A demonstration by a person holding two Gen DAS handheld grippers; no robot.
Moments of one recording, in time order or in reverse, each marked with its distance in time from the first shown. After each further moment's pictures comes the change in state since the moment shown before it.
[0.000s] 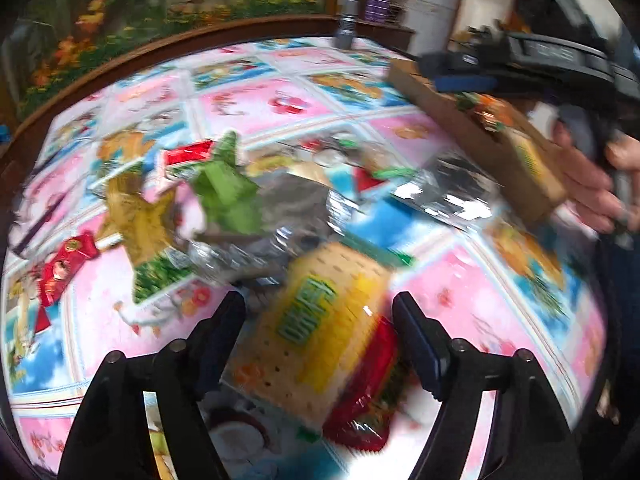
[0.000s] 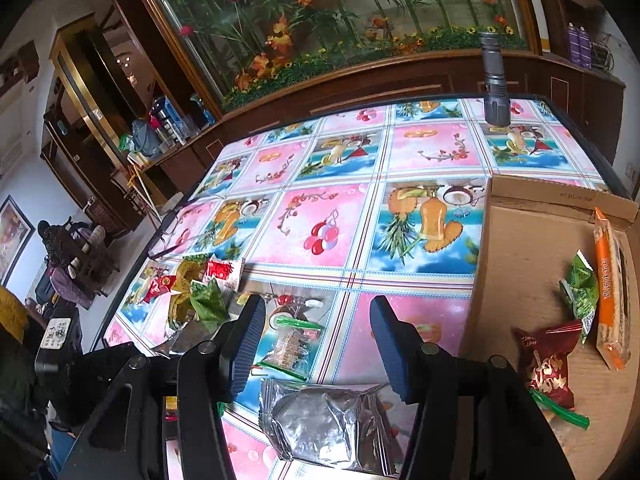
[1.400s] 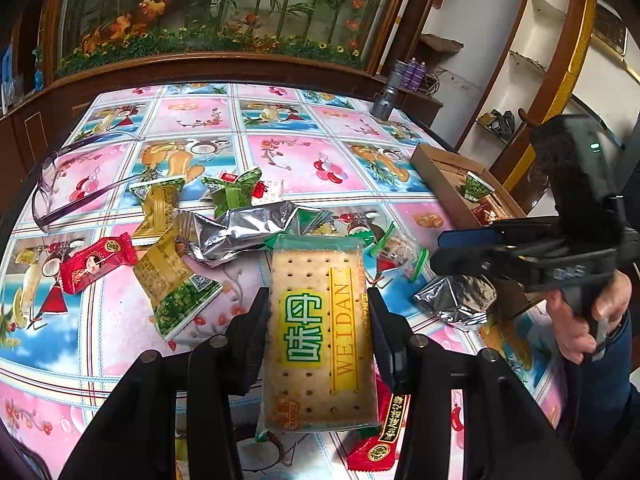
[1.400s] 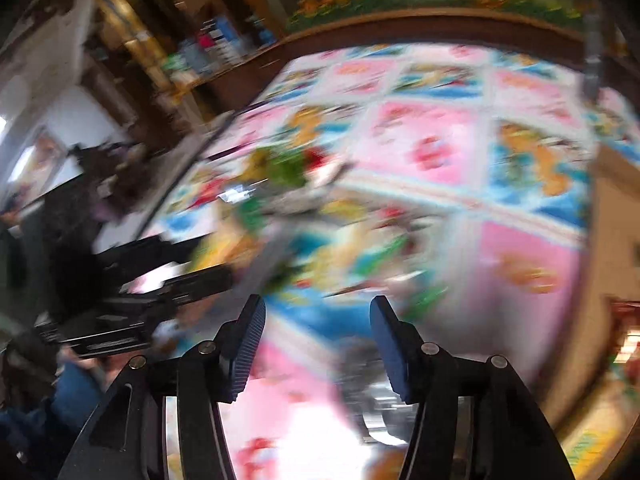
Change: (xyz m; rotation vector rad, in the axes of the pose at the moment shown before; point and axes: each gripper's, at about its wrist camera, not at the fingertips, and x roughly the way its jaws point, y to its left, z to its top) left arm -0.036 0.036 0.007 -0.211 -0.179 -0.086; right arm 0.029 0.038 -0.035 -0.149 0.231 0.049
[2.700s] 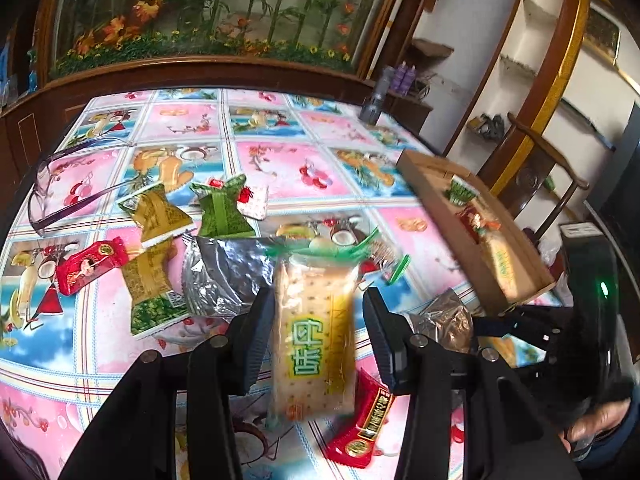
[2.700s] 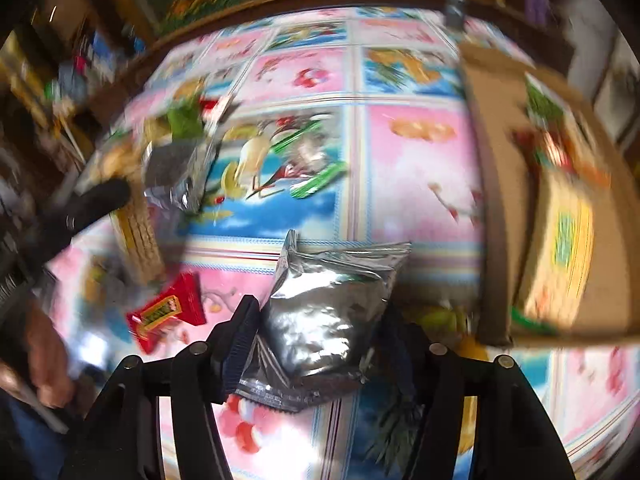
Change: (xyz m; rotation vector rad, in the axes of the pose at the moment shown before) left arm -0.005 -0.007 0.001 0.005 -0.002 -0.032; right arm 0.009 0.055 -0.067 0.157 0.071 -0.375
